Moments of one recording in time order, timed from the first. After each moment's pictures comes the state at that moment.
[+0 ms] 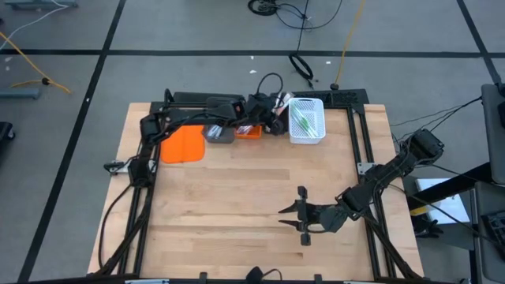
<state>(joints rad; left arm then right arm) 0.38 2.07 1.59 -0.12 -0.12 -0.29 0.64 1.43 0.74 0.27 0.55 0.29</state>
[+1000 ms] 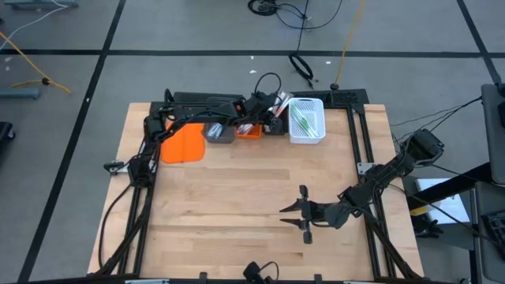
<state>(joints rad) 0.42 2.12 1.59 -0.12 -0.13 -0.36 0.64 1.43 0.62 0.49 0.55 0.27</state>
